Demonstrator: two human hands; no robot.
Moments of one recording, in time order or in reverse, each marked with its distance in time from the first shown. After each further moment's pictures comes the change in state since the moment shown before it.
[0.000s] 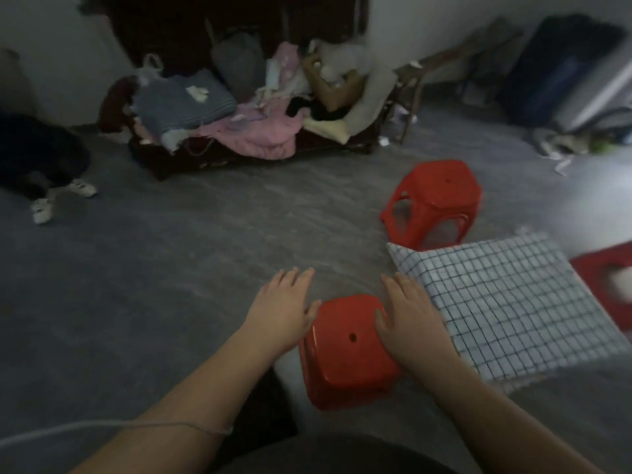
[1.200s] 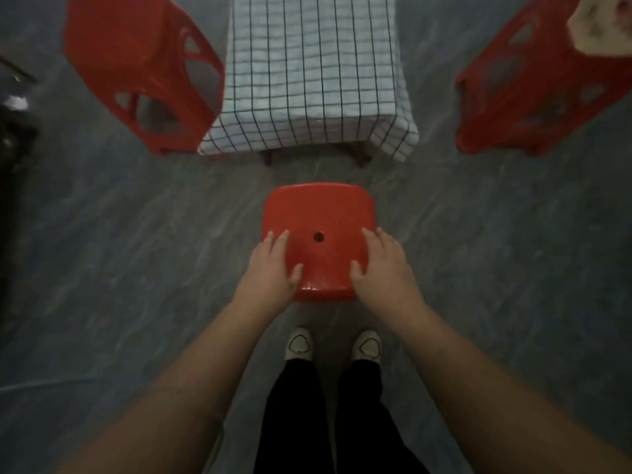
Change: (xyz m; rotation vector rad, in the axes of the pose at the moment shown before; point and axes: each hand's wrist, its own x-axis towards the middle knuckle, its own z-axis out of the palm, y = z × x) left_hand 0.218 -0.054 0.232 0.202 -0.645 0.814; right_hand 0.058 -0.040 0.308 0.678 0.348 1.300
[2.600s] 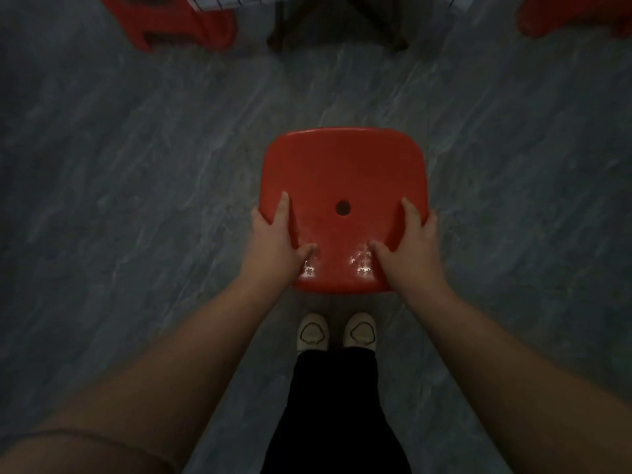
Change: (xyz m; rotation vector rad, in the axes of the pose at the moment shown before) left_hand -0.077 -0.180 0.170 -0.070 0.046 -0.086; right_hand -0.089 0.098 0.247 0.237 0.149 0.151
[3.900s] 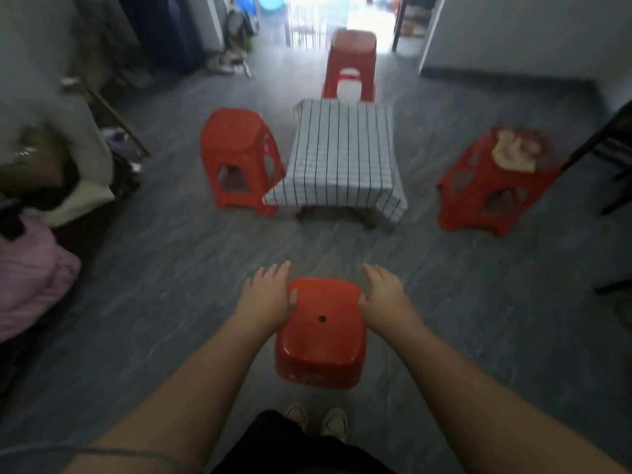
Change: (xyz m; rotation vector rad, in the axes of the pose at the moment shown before) left_hand -0.213 0.142 -0.252 0.318 0.161 0.167; right_hand -0.163 -0.180 -0.268 -0.278 -0.051 -0.363
